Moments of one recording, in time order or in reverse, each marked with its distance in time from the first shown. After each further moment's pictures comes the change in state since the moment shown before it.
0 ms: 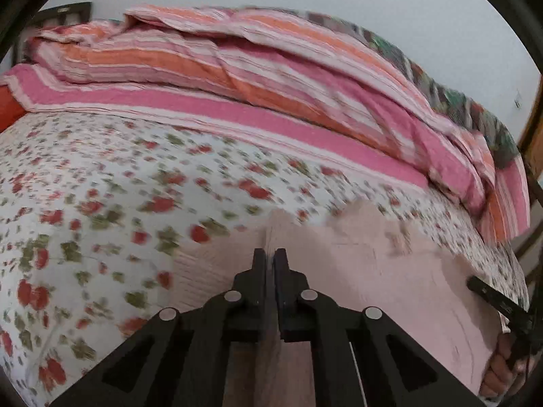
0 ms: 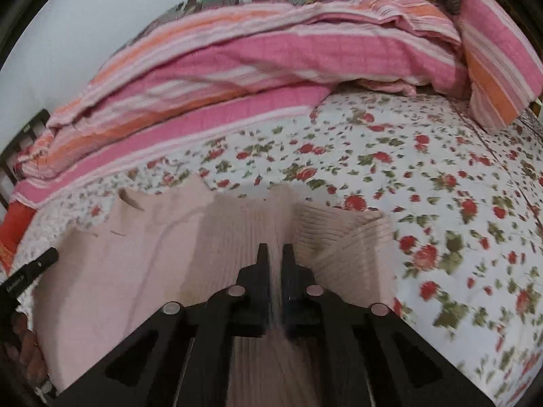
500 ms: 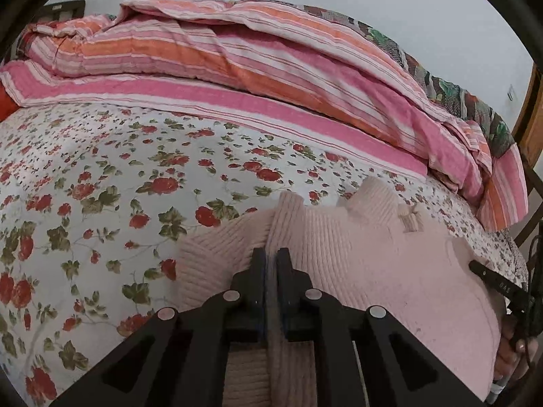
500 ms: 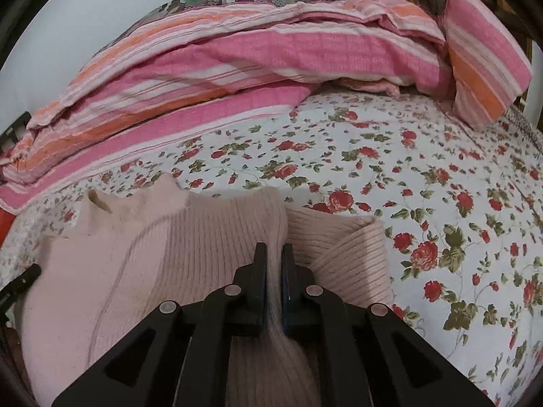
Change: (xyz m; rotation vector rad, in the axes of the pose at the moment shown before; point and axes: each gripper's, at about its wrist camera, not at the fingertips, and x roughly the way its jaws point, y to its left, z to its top) left arm 0.022 0.010 -0.019 0.050 0.016 -0.028; right arm 0.021 0.002 -0.012 0.009 -0.023 -0.107
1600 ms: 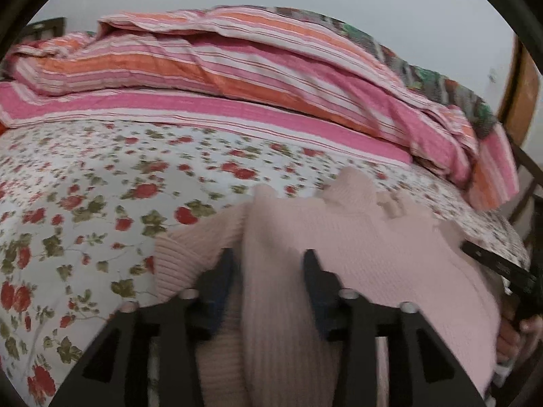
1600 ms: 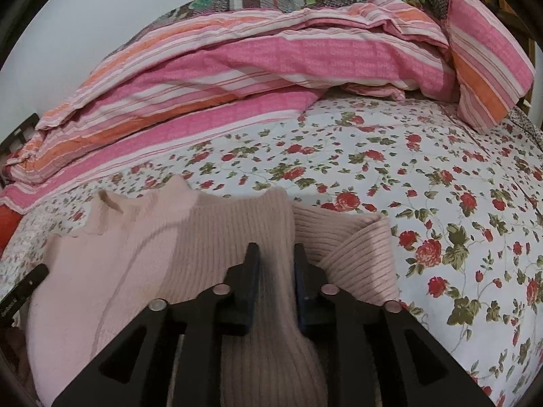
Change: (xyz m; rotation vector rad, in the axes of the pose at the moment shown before) left arm -0.012 -0.011 -0.005 0.087 0.002 -0.062; right arm -0.012 0.002 -0.003 -0.015 -0.021 0.045
